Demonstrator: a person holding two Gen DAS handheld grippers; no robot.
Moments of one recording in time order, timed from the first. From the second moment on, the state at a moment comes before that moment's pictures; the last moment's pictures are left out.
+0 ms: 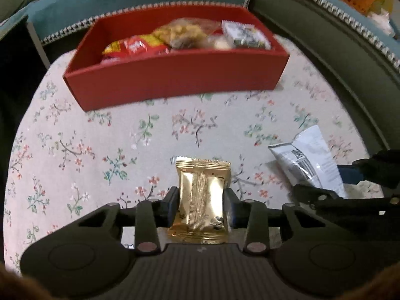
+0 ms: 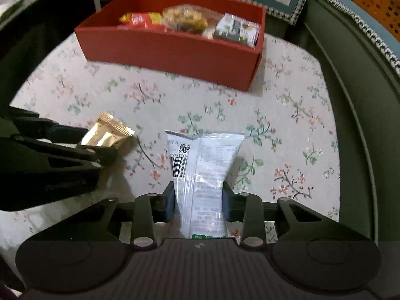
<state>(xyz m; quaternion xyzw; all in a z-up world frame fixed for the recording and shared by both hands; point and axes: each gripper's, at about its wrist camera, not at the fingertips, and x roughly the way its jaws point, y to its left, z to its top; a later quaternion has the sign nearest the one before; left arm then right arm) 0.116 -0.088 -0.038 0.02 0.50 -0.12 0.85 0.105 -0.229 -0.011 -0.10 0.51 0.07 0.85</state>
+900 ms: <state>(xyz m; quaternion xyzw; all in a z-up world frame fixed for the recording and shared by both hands) 0.136 -0.072 0.007 -0.02 0.44 -0.10 0.89 0.135 -0.213 0.034 -0.08 0.44 0.07 0.89</state>
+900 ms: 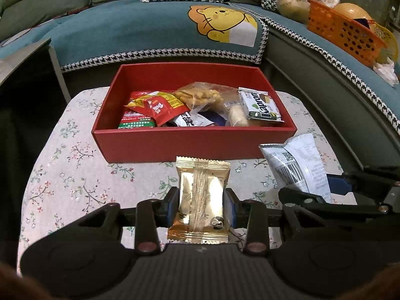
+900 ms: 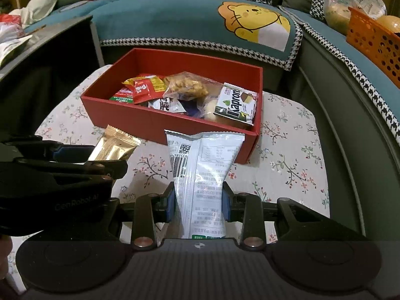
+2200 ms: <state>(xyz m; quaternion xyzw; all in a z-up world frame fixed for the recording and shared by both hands) 0.178 -0.073 0.046 -0.02 0.38 -0.07 0.92 0.174 -0.214 0.065 -0.05 0.39 0.06 0.92</state>
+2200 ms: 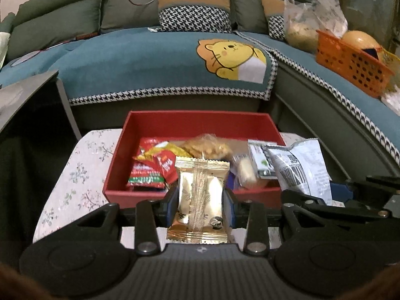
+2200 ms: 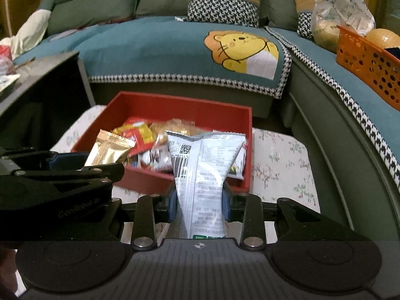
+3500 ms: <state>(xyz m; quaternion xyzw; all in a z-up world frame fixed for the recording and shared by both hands) 0.306 -0.071 -0.007 -0.02 0.41 -0.02 0.91 0.296 -0.207 0.014 -0.02 0.39 0.05 0.92</state>
